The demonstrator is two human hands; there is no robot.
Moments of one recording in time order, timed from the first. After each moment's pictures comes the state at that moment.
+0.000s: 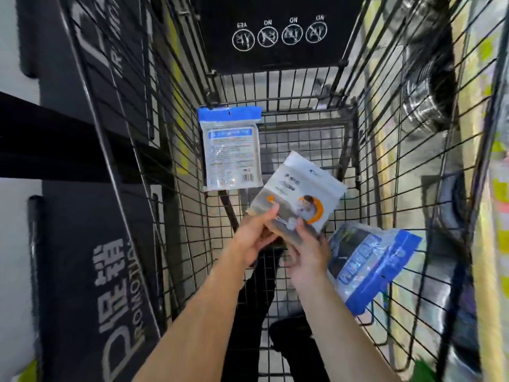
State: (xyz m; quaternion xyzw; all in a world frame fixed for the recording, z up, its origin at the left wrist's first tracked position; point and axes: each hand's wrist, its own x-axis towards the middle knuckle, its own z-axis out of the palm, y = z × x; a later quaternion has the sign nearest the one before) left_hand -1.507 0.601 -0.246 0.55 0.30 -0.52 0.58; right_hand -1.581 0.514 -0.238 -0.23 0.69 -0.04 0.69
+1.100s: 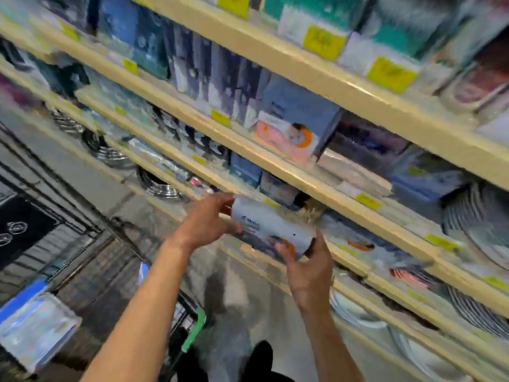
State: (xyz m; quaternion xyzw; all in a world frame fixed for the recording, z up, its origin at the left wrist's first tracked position) left_hand -1.725 0.326 0.079 0.58 -0.56 -0.49 0.32; right_hand -1.938 0.374 0.077 -0.52 0.64 -0.44 0.36
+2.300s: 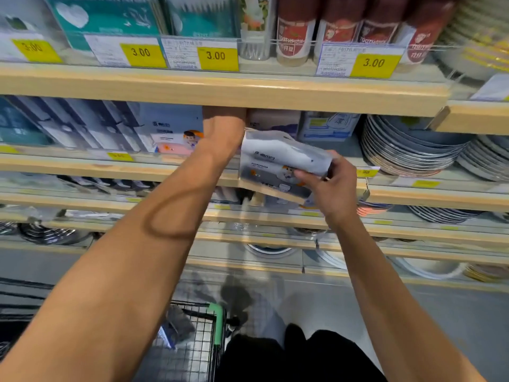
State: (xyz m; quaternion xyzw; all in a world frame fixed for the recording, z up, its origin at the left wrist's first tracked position) left_hand -1.920 0.173 0.201 0.63 -0.77 -0.11 0.00; right_hand -2.085 0.305 0.130 -0.44 0.63 -0.57 0.29
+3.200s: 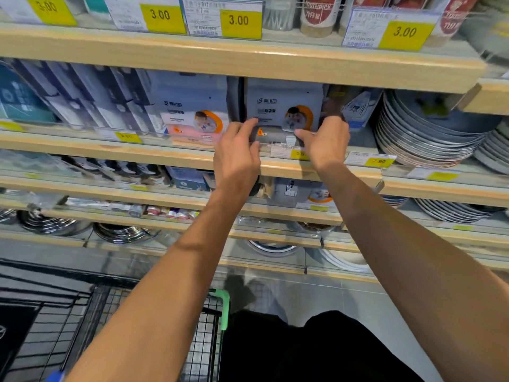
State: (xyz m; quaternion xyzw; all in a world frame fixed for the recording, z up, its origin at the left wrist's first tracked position) left_hand -1.896 0.222 0.105 0.56 -0.74 -0.10 0.36; right_hand -2.059 0.234 0.142 -0.43 0.82 -0.37 0.13
